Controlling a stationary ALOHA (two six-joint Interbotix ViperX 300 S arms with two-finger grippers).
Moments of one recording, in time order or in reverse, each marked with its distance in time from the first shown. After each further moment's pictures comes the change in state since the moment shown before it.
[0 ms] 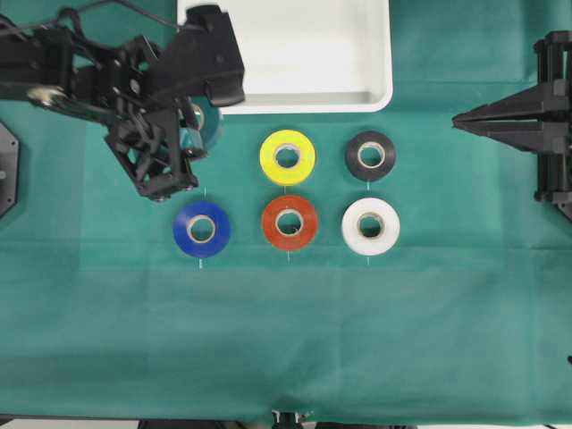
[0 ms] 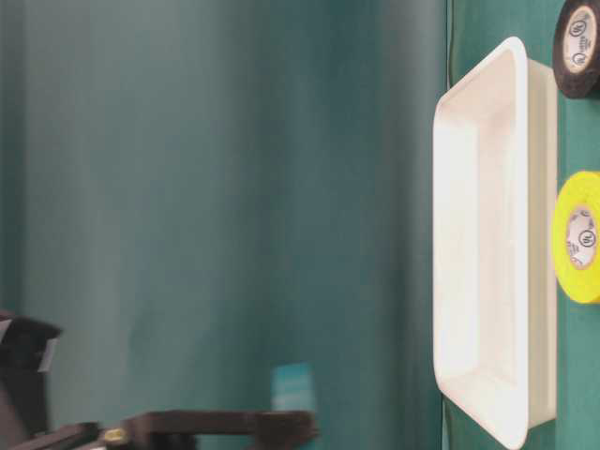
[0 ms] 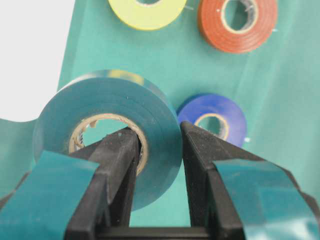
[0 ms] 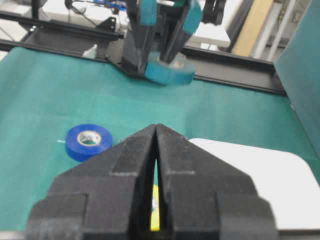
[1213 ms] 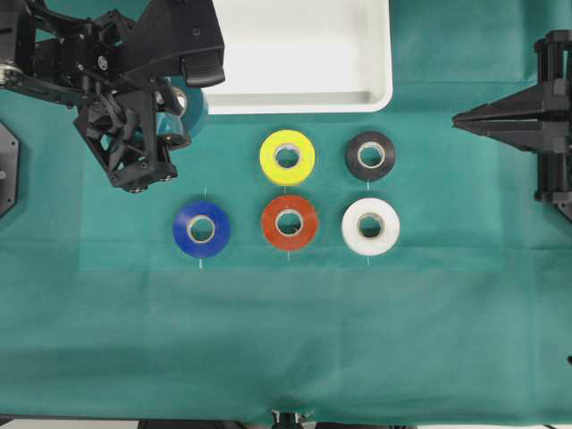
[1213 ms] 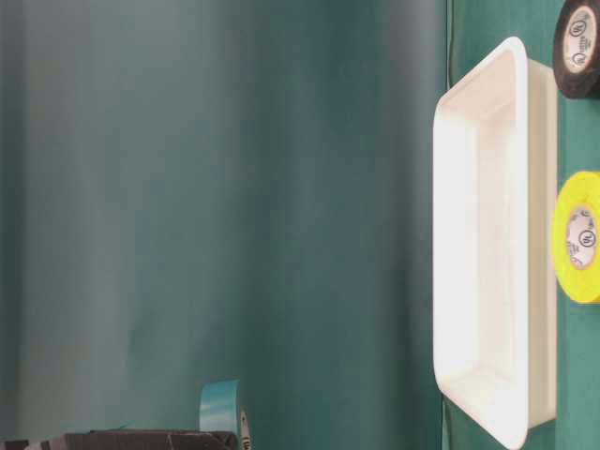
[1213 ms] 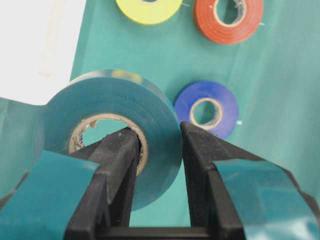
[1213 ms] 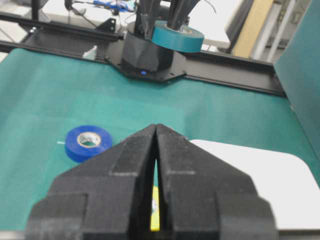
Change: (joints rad) left arm 0.000 -0.038 -0.075 0.006 0.118 0.003; right arm 0.000 0.000 -0.003 0.000 0.002 0.000
